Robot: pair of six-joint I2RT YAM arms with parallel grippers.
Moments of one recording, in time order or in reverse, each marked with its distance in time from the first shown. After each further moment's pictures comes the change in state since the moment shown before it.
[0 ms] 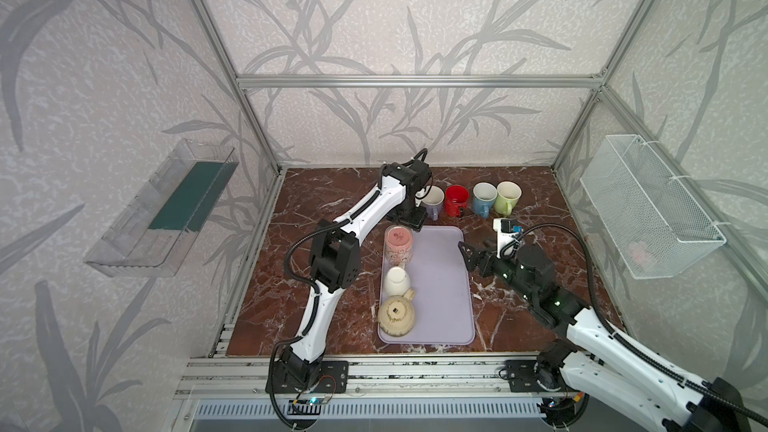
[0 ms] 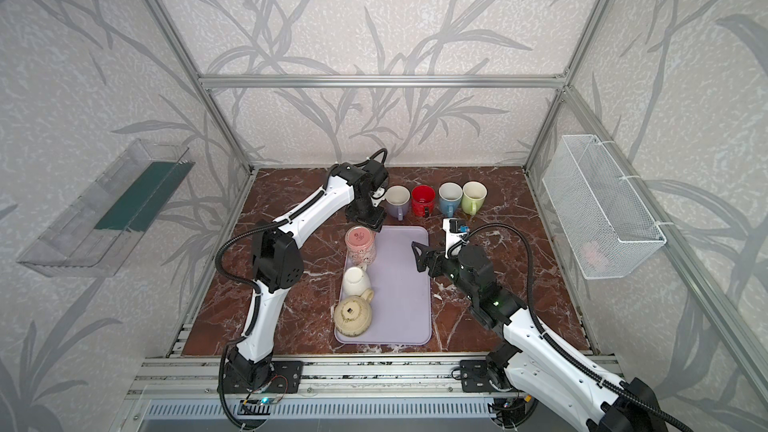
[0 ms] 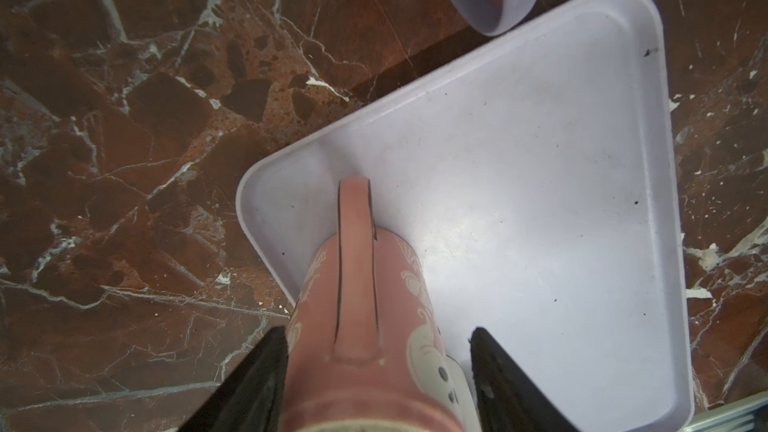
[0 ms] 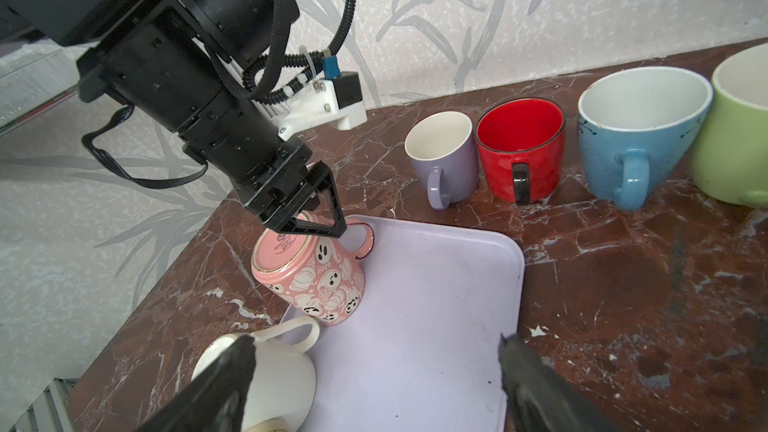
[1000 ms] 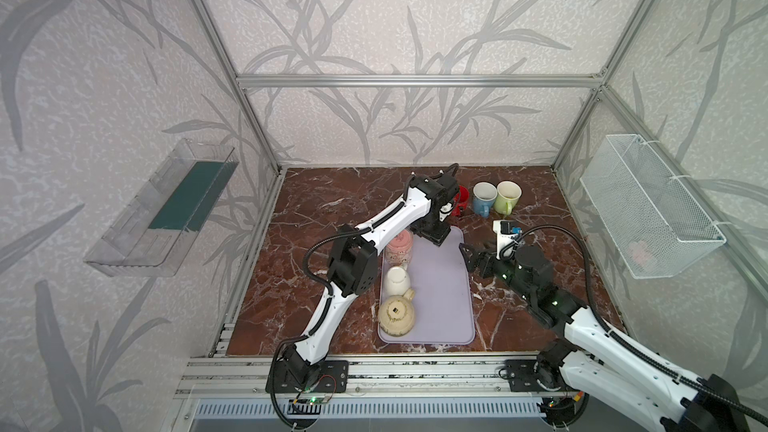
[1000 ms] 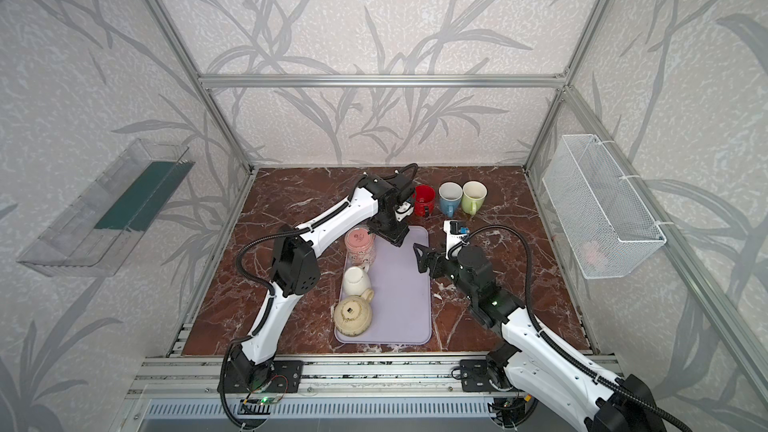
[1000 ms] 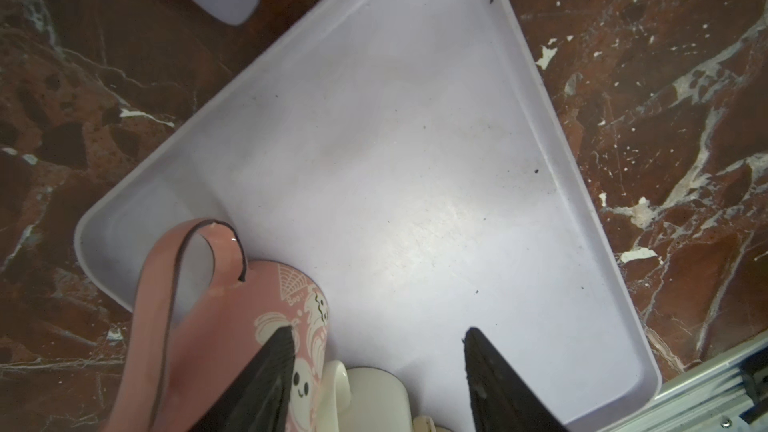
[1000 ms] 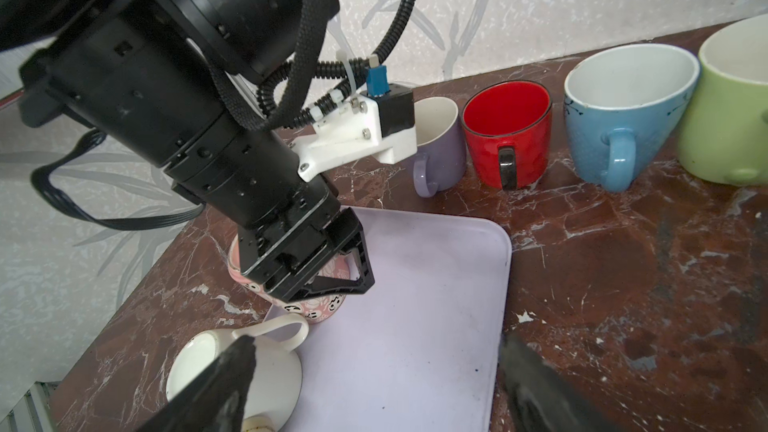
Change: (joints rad) left arm -0.126 0.075 0.068 0.000 0.005 0.020; right arm -0.011 0.021 -0.027 0.018 0.001 0.000
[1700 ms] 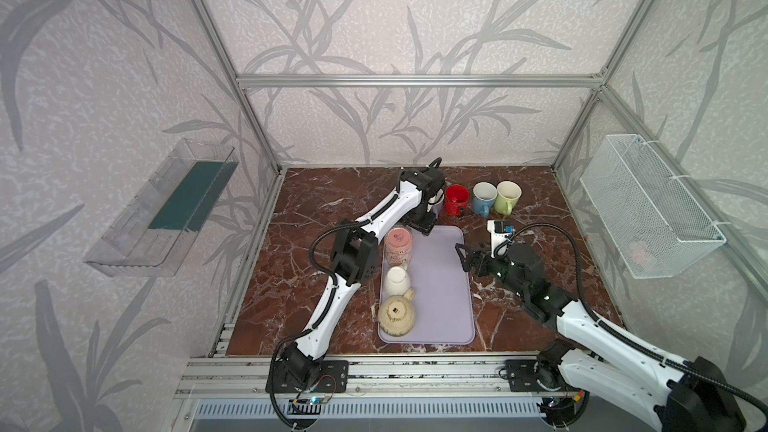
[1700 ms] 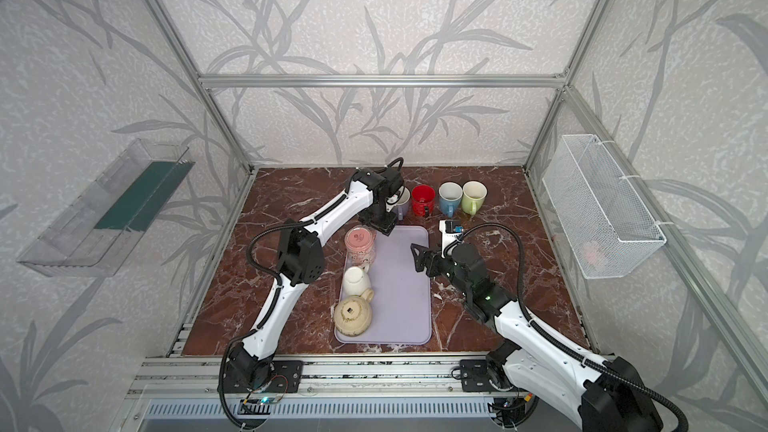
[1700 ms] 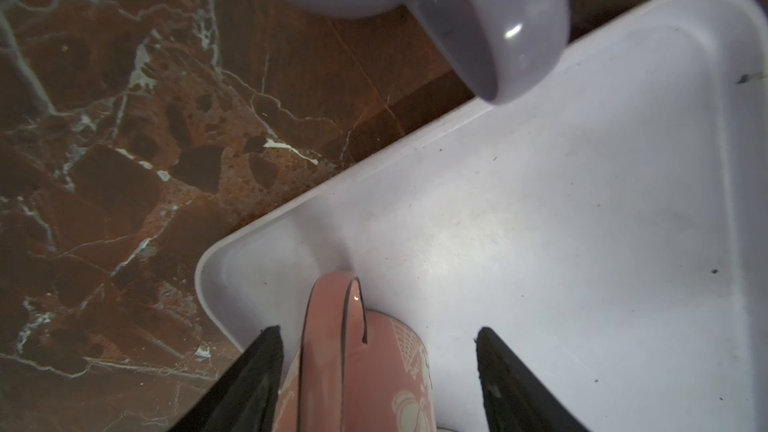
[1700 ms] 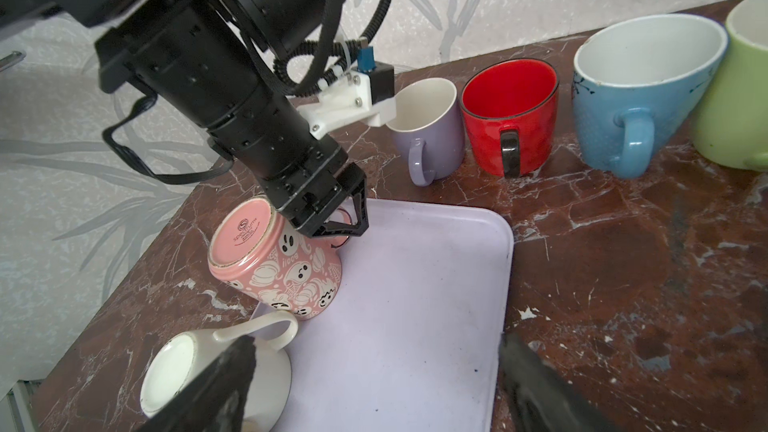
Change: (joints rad) left arm 0.085 0.143 0.128 -0.037 -0.092 0.005; right arm 0.000 0.087 -0.002 0.053 -0.002 0.001
